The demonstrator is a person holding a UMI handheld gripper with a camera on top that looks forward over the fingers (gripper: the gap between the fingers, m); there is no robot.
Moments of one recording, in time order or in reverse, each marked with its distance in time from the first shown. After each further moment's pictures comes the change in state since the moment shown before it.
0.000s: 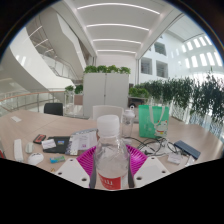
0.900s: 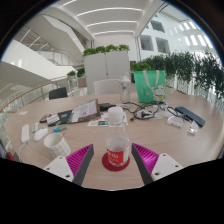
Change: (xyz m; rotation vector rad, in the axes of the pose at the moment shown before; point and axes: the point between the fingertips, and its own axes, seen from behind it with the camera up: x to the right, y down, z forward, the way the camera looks) arm 0.048 0.124 -0.065 -0.259 -0.116 0.089
